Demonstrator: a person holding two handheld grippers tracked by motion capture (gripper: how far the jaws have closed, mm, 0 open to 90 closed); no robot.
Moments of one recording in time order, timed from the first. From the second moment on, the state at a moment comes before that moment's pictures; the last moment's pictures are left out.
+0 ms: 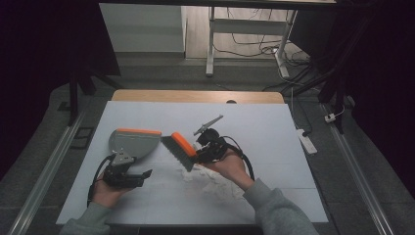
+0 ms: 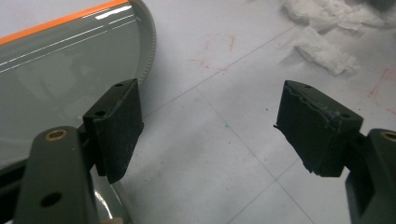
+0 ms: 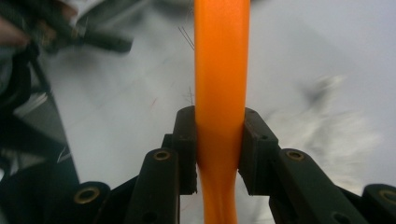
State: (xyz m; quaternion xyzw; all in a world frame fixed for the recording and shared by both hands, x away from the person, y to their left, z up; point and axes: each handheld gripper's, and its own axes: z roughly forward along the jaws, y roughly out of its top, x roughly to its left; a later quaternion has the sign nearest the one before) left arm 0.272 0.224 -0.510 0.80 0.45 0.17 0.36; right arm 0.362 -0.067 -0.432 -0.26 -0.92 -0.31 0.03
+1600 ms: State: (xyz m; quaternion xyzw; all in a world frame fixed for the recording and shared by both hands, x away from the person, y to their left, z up) left arm 0.272 0.217 -0.511 0.81 0.44 0.16 0.35; right arm 0.300 -0.124 -0.449 -0.09 -0.98 -0.15 -0.03
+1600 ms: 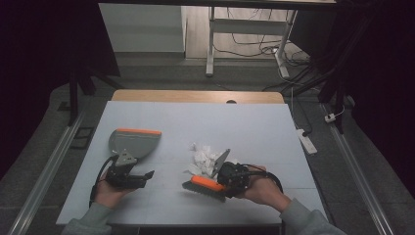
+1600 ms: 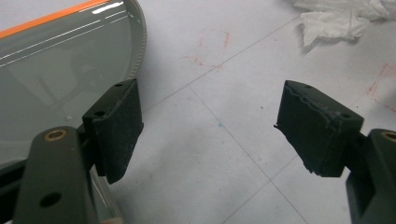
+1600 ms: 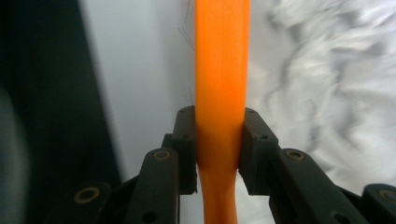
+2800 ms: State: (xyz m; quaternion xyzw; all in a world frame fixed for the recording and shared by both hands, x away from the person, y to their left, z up) left arm 0.272 0.214 -0.511 0.81 0.44 0.17 0.35; right arm 0.297 -0.248 -0.431 -0.29 -0.93 -0.21 -0.07
